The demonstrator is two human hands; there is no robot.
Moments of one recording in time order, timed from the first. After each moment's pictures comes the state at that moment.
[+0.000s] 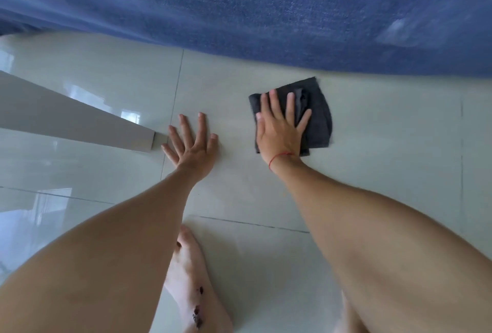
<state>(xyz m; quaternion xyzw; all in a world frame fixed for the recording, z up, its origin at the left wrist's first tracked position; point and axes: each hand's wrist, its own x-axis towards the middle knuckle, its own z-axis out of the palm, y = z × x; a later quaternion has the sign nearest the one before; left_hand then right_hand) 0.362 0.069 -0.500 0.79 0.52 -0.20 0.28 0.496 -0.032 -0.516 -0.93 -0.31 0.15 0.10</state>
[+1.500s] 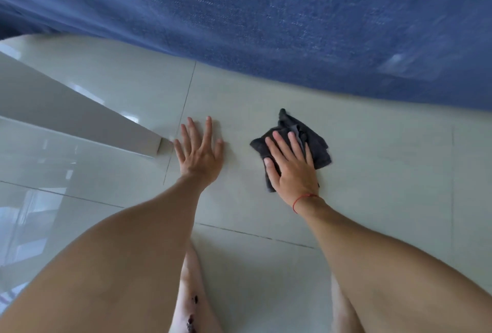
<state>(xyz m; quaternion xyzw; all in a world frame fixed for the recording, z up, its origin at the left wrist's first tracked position) 0.368 0.069 -0.496 0.83 0.50 -0.13 0.22 0.487 -0.095 -0.523 -0.88 -0.44 0.11 0.12</state>
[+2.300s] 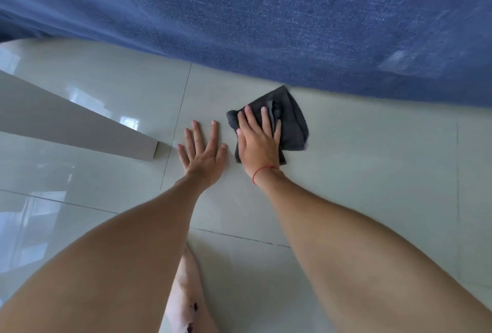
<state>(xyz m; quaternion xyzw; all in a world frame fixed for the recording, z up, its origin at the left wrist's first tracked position) 0.377 0.068 -0.505 0.82 0.48 -0.17 0.27 0.478 -0.002 -0.523 -0.90 -0.38 0.13 0.16</state>
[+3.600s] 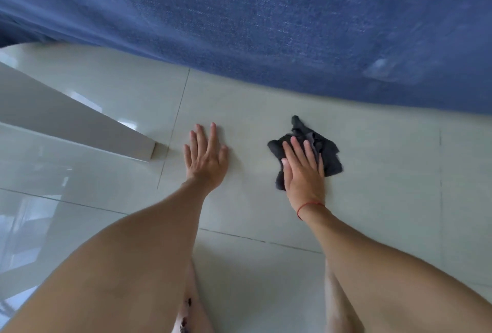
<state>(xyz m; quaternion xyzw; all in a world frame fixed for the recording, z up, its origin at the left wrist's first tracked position) 0.382 0.052 -0.500 0.83 0.48 -0.12 0.24 0.502 -0.120 -0.524 -0.92 -0.34 0.12 0.15</state>
